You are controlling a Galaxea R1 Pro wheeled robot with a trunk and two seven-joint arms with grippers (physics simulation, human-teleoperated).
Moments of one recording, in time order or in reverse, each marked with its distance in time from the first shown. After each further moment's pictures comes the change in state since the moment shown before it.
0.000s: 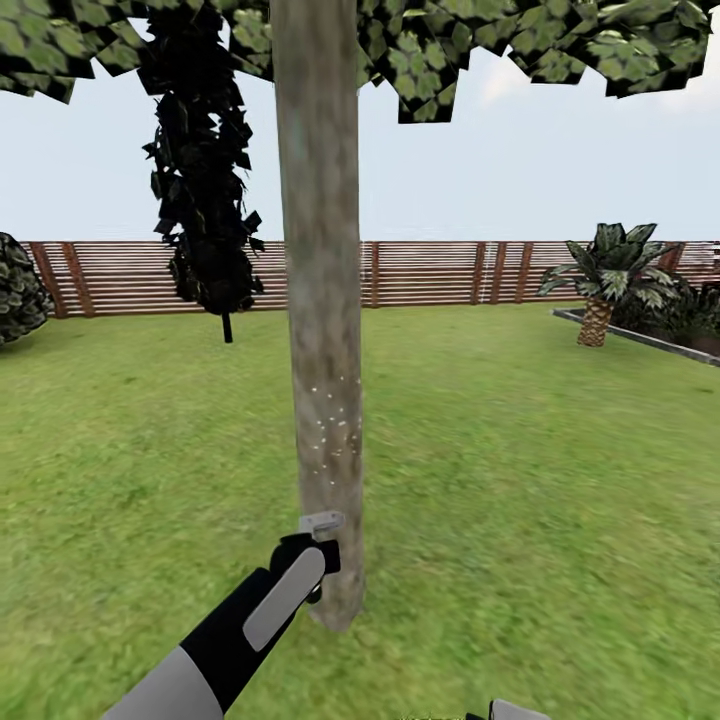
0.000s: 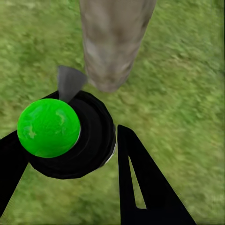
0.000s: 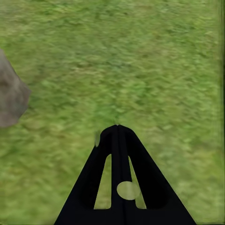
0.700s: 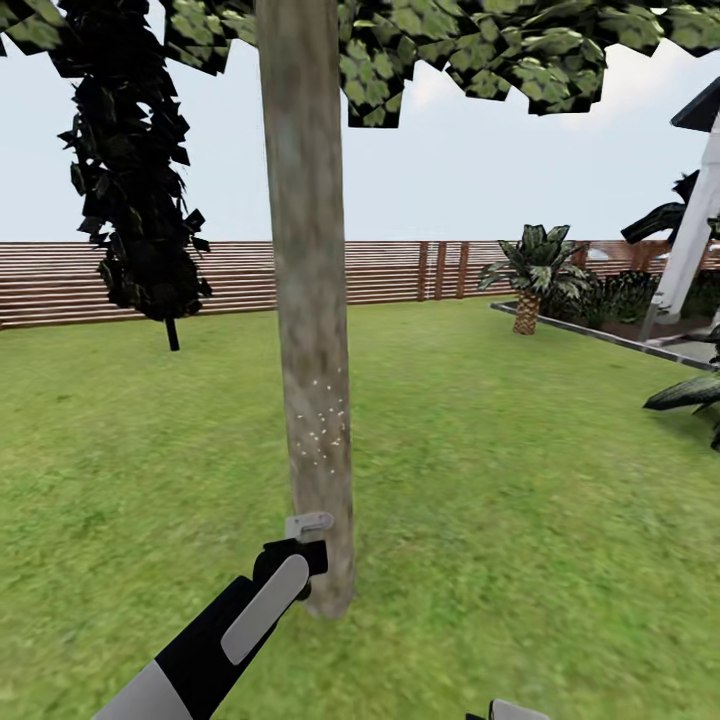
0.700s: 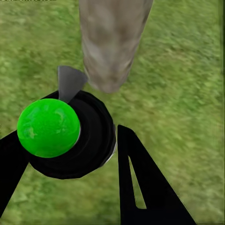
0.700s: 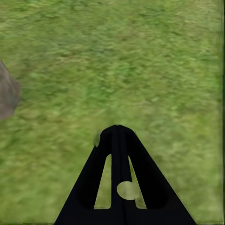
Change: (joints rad) left arm 0.039 0.064 -0.001 -0.093 0.001 -0.011 0.004; right arm 0.000 0.000 0.000 0.000 0.001 0.000 0.000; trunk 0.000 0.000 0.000
